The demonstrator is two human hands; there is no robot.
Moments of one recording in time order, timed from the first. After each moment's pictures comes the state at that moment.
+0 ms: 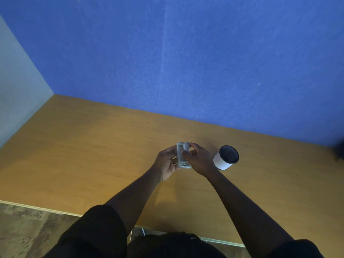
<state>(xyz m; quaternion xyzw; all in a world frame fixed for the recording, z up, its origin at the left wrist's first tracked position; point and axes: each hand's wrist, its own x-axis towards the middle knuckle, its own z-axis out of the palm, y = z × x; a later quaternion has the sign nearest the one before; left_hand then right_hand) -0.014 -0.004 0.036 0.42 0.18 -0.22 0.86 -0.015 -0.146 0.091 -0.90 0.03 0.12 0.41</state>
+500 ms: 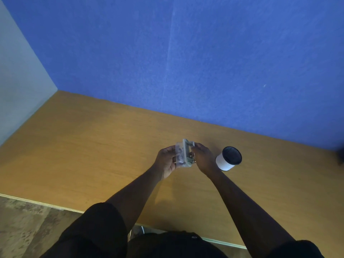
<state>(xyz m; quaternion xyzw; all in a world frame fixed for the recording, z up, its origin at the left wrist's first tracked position) -0.010 0.002 0.030 0.45 0.19 -0.19 0.85 -0.010 -0.141 0.091 -0.87 0.08 0.12 0.48</state>
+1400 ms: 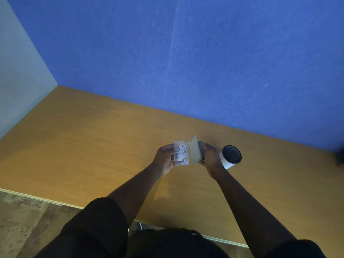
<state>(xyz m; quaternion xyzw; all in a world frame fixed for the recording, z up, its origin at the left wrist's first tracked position) -0.006 0.004 0.022 0.45 0.23 -0.20 0.84 -0.009 -0.156 0.085 -0.74 0.21 0.13 0.63</state>
